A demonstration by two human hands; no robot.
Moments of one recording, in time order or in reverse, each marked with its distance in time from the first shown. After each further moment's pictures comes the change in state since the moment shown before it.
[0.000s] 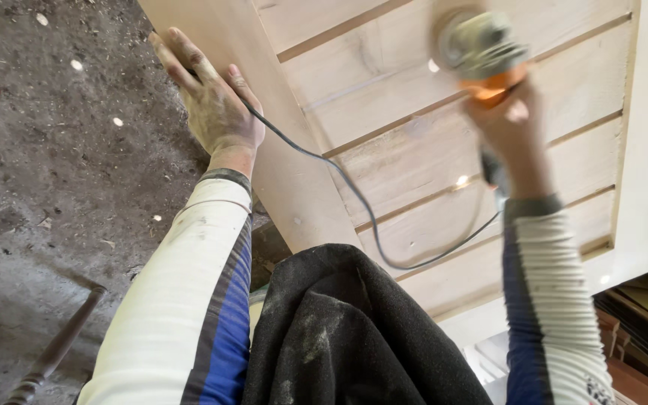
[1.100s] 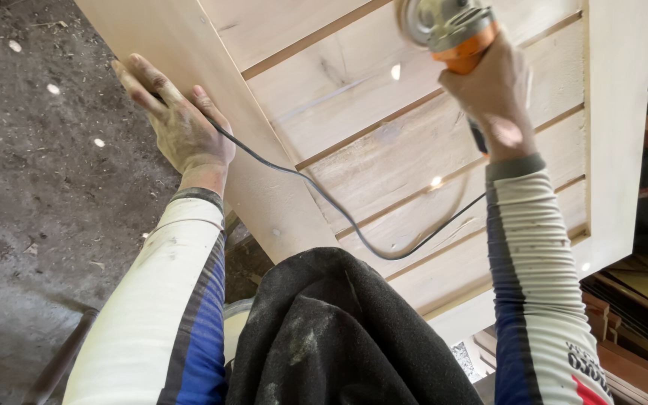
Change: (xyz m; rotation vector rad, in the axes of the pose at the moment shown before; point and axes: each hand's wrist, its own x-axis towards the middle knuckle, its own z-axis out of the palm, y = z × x) left_hand 0.000 -0.004 0.002 0.032 -0.022 0.032; right_hand 0.043 -0.006 -0.018 -0.064 -0.017 -0.023
